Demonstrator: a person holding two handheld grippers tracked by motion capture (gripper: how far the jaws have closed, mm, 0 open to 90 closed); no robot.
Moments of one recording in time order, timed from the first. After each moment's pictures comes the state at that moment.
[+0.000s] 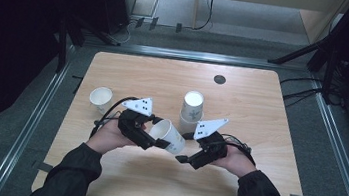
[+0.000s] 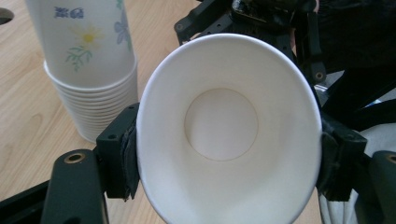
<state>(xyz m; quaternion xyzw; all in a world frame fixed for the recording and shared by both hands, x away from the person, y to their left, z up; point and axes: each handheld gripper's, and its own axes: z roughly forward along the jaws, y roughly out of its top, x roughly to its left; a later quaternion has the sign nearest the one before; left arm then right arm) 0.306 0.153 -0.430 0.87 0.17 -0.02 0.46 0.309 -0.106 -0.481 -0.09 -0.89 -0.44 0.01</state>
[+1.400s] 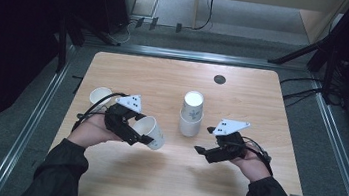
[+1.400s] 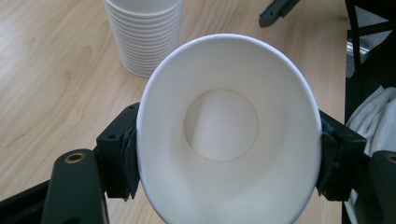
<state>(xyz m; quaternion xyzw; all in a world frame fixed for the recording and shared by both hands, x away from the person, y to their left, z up) 0.308 0.186 -0.422 0.91 0.21 0.01 0.37 0.313 -0.153 -0.481 -0.21 -0.88 -0.41 -0.10</state>
